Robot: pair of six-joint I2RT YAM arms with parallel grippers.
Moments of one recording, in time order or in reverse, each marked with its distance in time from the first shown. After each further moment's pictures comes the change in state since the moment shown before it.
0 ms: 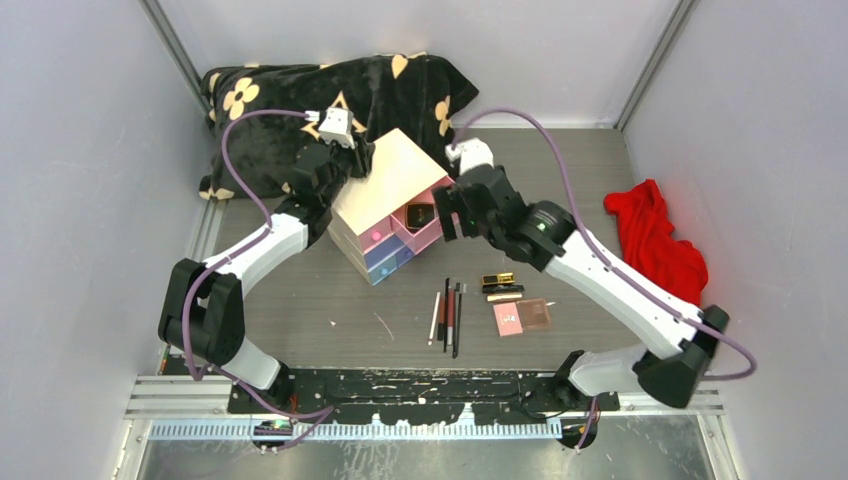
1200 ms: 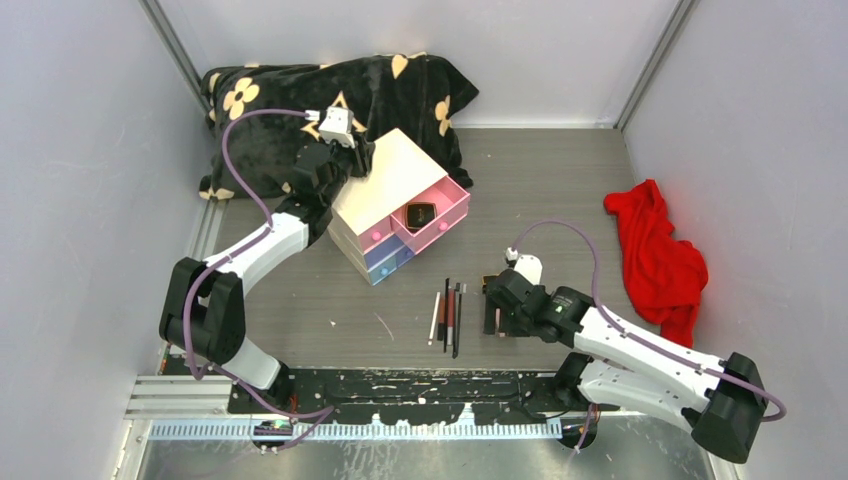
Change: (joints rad) left arm 0.000 0.009 0.005 0.005 0.000 0.000; right arm 0.059 -0.485 -0.841 -0.127 -0.142 0.631
